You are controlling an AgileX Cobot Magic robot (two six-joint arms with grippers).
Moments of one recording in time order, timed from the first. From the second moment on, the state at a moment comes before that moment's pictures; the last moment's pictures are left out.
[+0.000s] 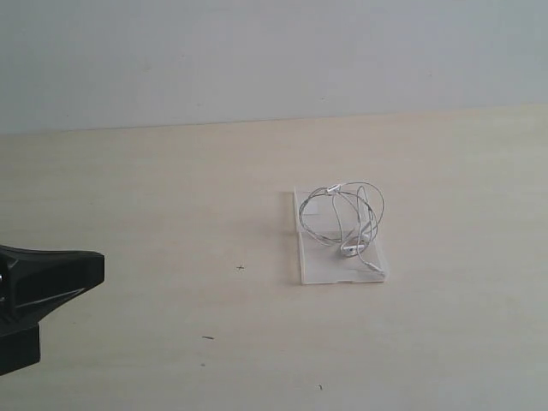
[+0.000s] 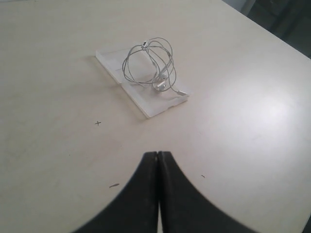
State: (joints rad) left arm -0.36 0.83 -0.35 1.74 -0.31 -1.96; right arm 0.32 0.51 -1.55 0.05 1.22 0.13
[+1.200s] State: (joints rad) left arm -0.36 0.83 -0.35 1.74 -0.31 -1.96; right arm 0.17 0.01 -0.06 0.00 0.23 0.00
